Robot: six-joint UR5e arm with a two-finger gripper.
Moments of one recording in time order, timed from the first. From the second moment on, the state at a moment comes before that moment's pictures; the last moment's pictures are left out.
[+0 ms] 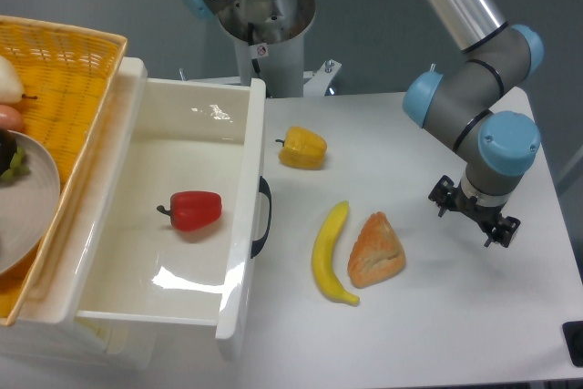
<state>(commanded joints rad) 2.76 -2.18 -1.47 -1.01 1.61 1.42</state>
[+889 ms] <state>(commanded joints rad) 2.76 -2.18 -1.47 -1.00 1.61 1.41</state>
